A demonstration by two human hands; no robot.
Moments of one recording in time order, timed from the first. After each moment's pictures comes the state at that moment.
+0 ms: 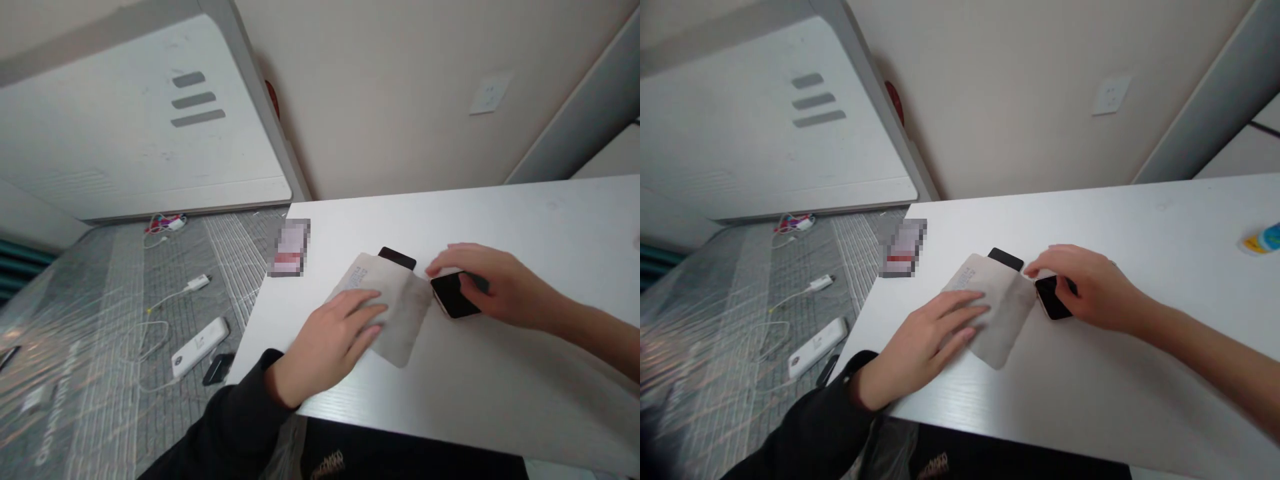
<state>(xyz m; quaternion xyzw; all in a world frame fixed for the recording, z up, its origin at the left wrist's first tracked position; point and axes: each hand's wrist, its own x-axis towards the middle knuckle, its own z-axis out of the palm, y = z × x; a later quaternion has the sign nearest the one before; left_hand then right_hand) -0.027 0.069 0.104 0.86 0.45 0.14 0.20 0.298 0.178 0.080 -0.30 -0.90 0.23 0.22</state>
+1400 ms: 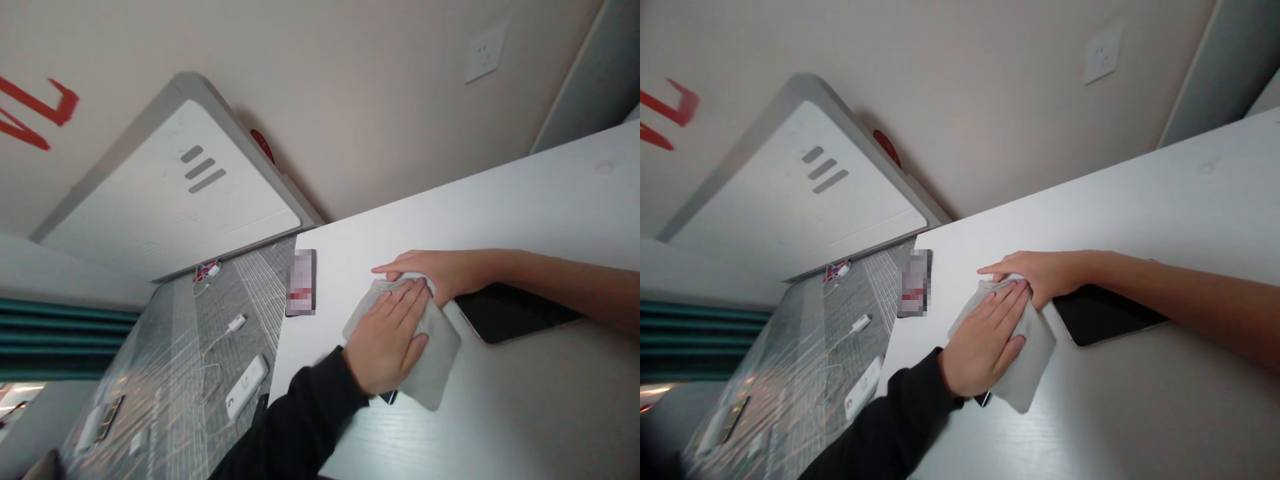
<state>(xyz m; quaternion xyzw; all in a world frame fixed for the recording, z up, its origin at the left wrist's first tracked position) 0.003 0.127 0.076 0.91 0.39 0.01 0.15 0.224 0.267 0.049 -0.11 -0.90 0.39 0.17</state>
